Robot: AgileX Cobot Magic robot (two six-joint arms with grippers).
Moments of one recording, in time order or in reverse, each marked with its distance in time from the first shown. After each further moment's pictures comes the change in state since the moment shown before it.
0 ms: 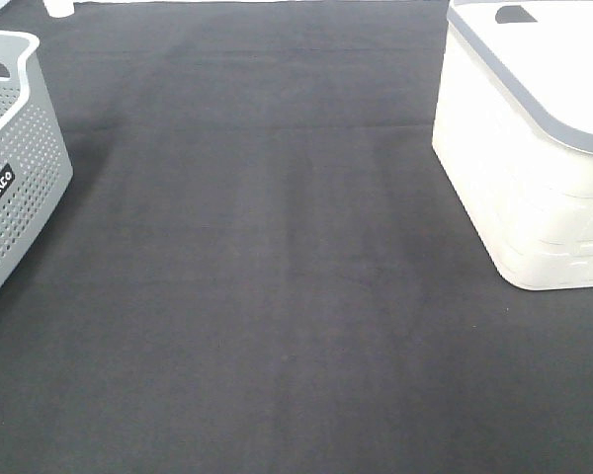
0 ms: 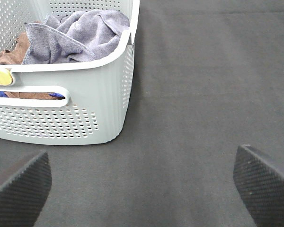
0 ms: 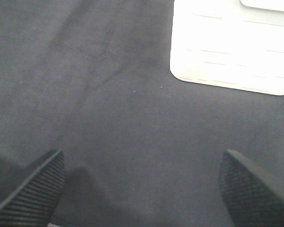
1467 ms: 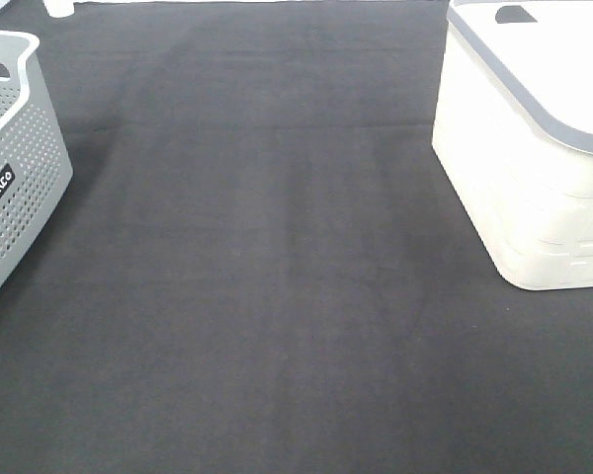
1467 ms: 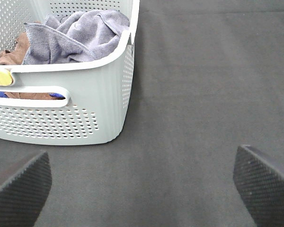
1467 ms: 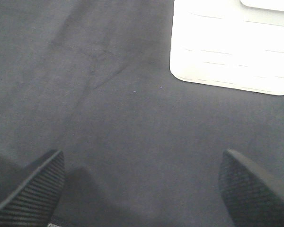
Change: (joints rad) left arm 0.000 0.000 0.000 0.000 0.000 0.002; right arm 0.000 0.000 0.000 0.000 0.000 0.000
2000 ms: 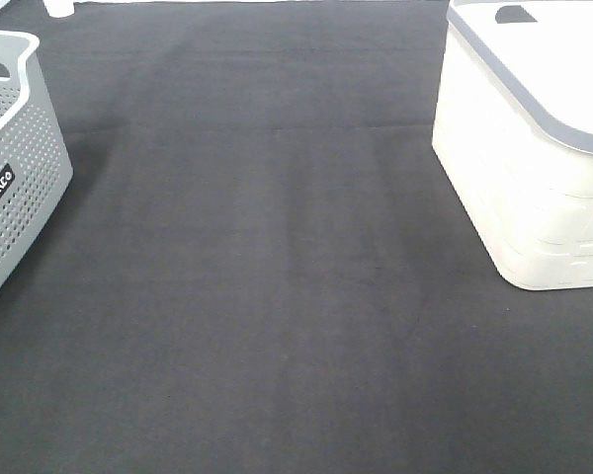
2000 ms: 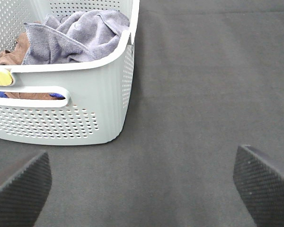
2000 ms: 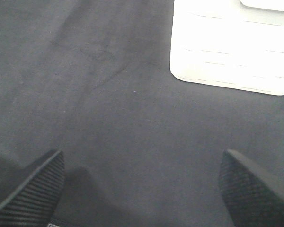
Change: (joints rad) left arm 0.000 0.000 0.000 0.000 0.000 0.000; right arm 0.000 0.000 0.000 0.000 0.000 0.000
